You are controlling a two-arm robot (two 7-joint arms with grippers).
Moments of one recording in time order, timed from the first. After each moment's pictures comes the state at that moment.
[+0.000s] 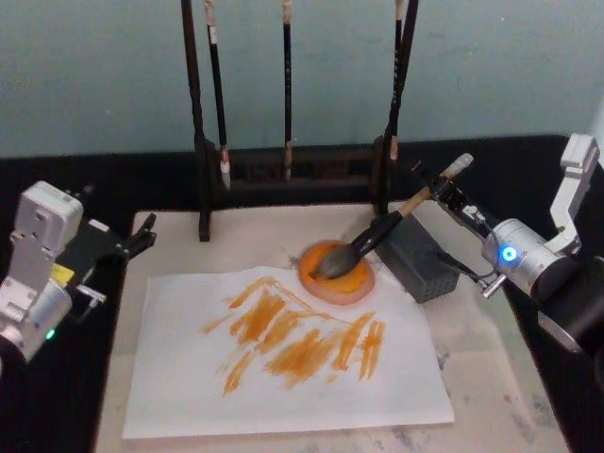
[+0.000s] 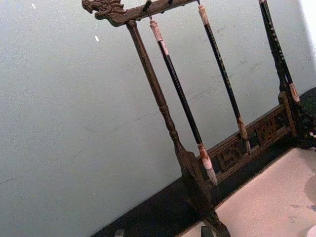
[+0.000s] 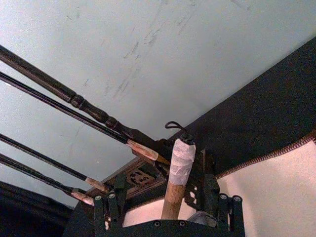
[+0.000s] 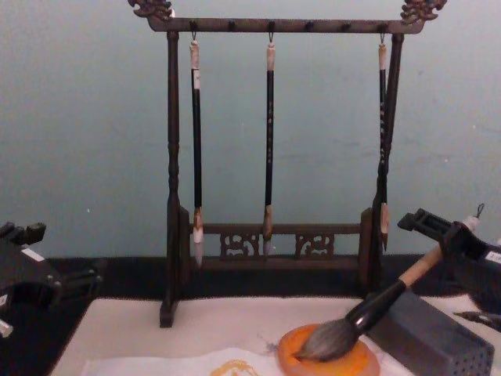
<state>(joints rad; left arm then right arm) -0.20 0.60 0.45 -1.41 -0.25 -0.12 0.03 0.45 0.25 -0.25 -1.01 1.15 0.26 0.30</state>
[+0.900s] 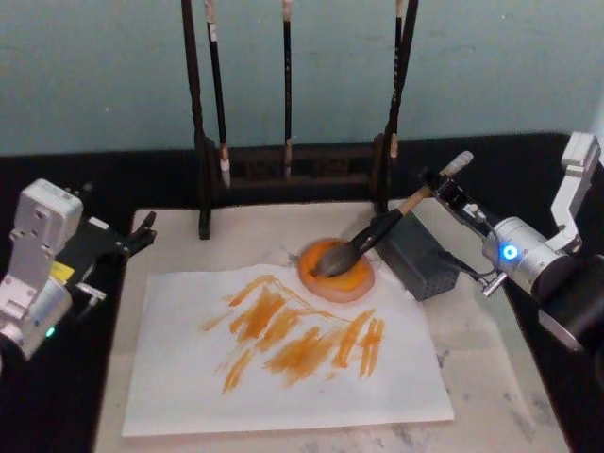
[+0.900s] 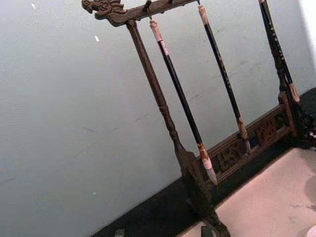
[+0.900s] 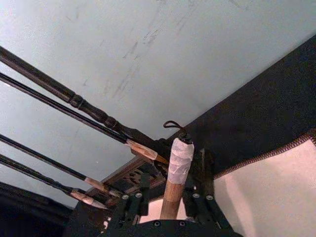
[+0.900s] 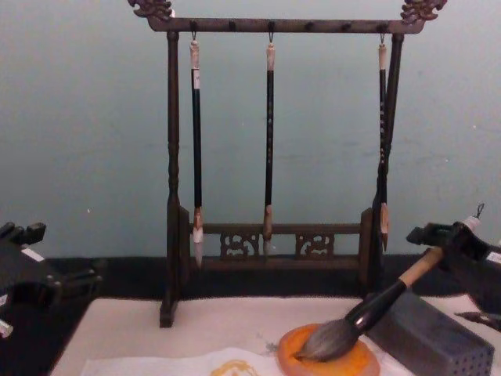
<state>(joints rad) -0.20 0.60 0.45 -1.41 -0.25 -0.12 0.03 0.44 0.25 -0.25 -1.02 1.15 0.27 0.29</state>
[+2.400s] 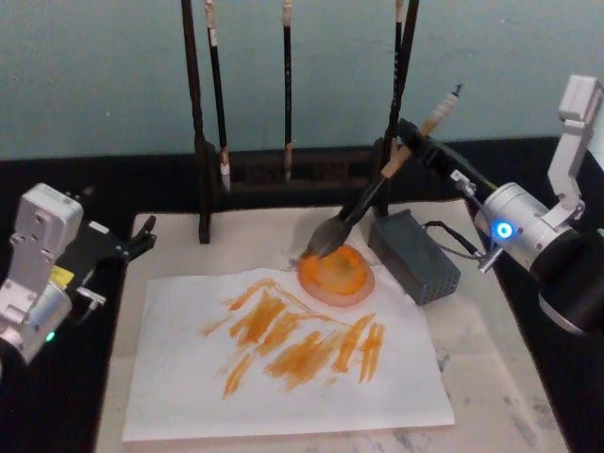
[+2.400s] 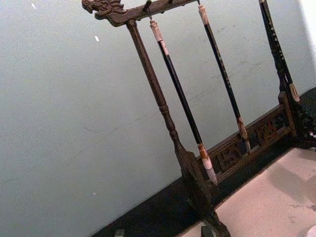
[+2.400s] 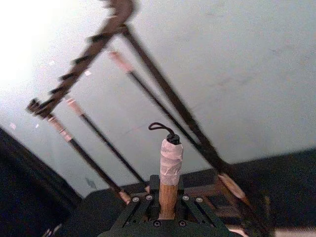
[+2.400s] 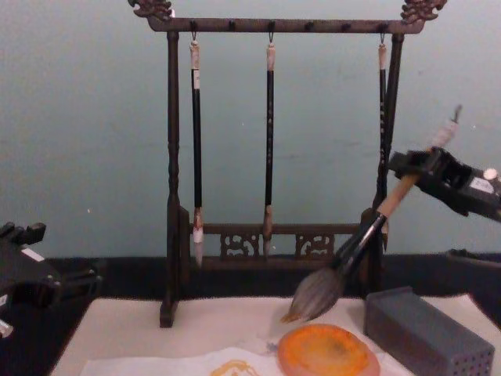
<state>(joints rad) -0.20 0.60 0.45 -1.41 -0.25 -0.12 0.03 0.41 0.34 -0.36 -1.26 1.07 0.15 0.31</state>
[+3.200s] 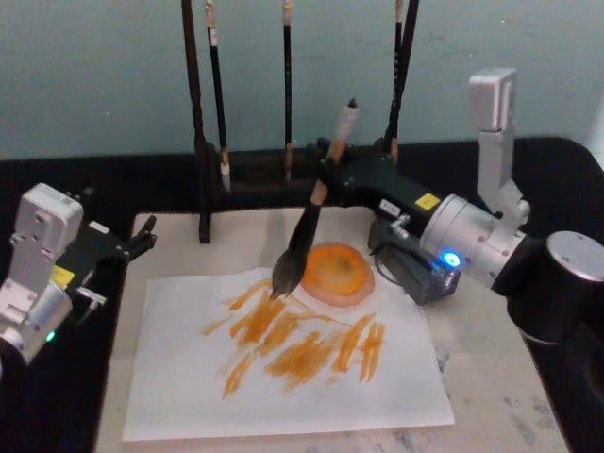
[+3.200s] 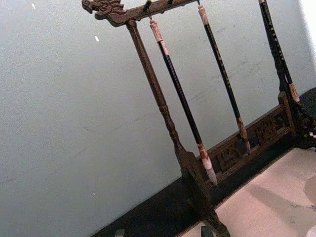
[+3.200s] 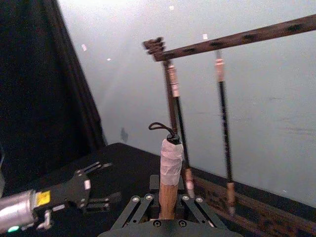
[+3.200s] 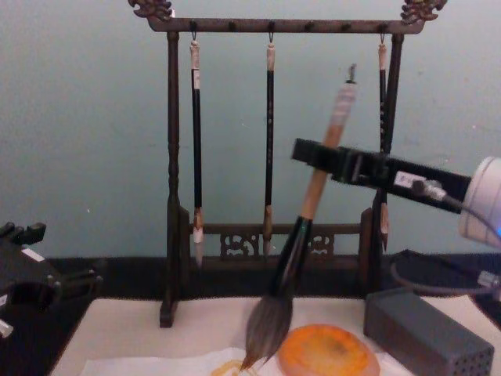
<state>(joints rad) -0.20 0.60 0.45 -1.41 -0.25 -0.12 0.03 0.40 0.40 -0.53 -1.45 0.73 0.05 0.41</state>
